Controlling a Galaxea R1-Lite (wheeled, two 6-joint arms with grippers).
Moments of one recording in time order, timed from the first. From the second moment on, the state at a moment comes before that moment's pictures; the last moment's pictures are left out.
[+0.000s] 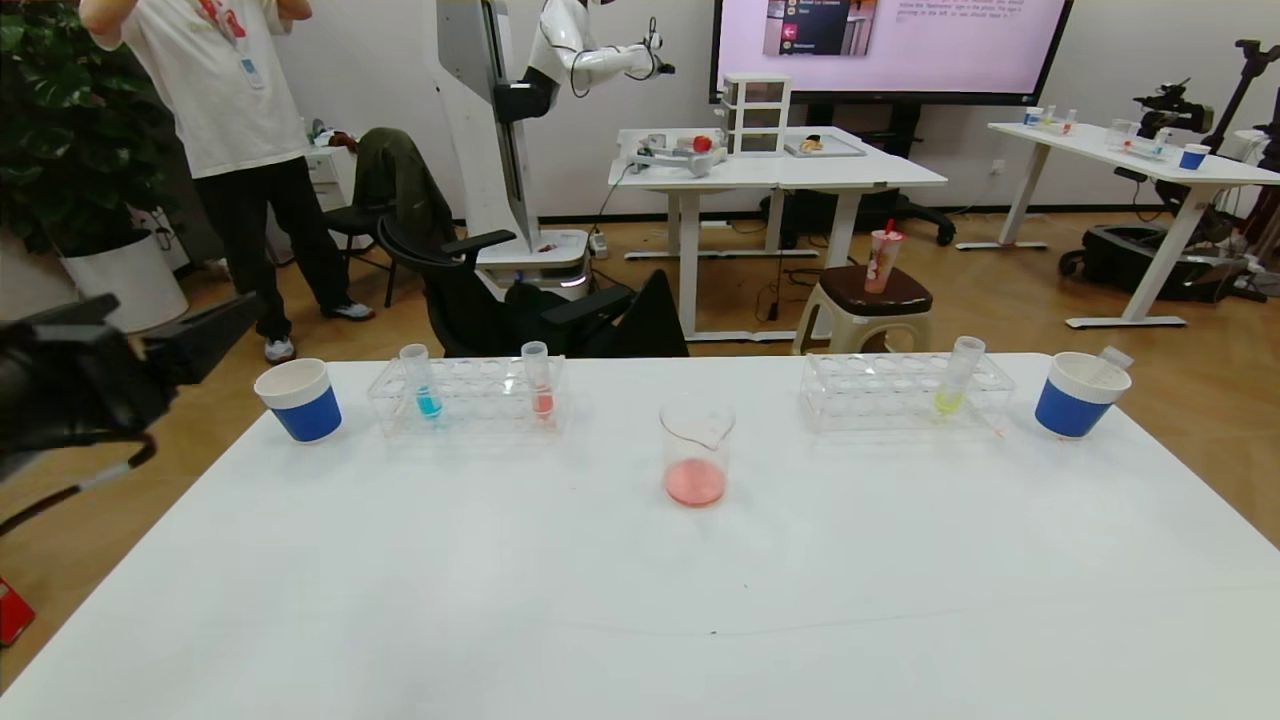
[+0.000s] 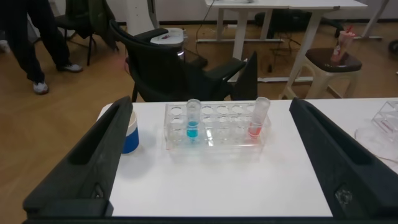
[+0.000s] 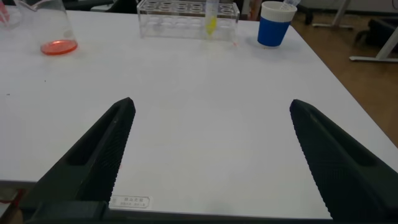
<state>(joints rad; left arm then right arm) 0.00 1.21 -0.60 -0.65 -0.03 -0.02 0.00 0.00 0.00 0.00 0.01 -0.02</state>
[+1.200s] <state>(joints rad) 0.00 2.20 -0.66 -1.48 -0.01 -0.01 0.00 0.00 0.00 0.00 0.01 -0.02</state>
